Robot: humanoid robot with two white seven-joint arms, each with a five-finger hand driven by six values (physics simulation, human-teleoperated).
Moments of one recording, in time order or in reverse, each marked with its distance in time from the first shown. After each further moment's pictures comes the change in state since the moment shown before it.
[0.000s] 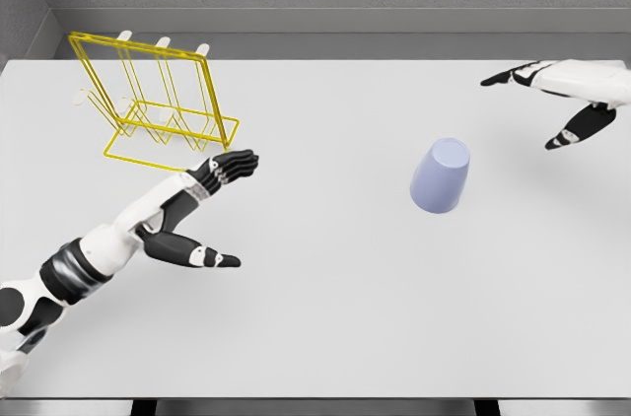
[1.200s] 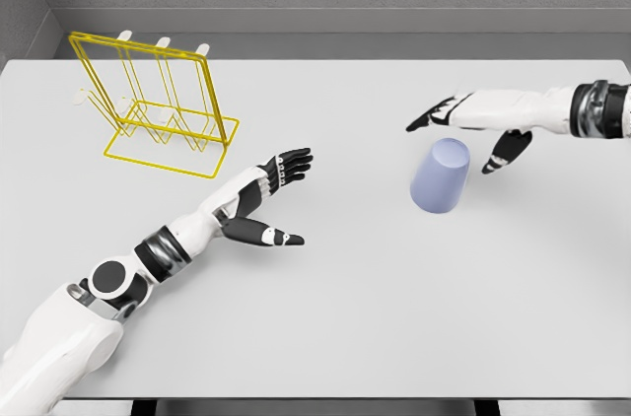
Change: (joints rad) left arm -0.135 -0.292 -0.083 0.278 -0.059 0.142 0.001; right arm -0.153 0.105 0.283 -0.052 0.064 0.005 0.007
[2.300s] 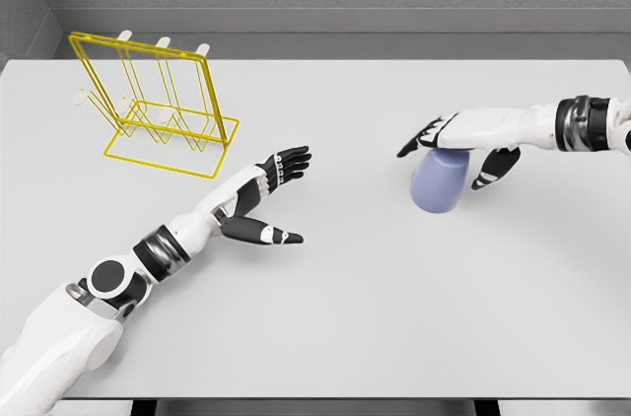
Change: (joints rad) left arm 0.002 0.001 0.008 0.000 -0.001 -0.001 -0.001; right arm -0.014 0.005 0.066 -0.010 0.003 -0.038 0.000
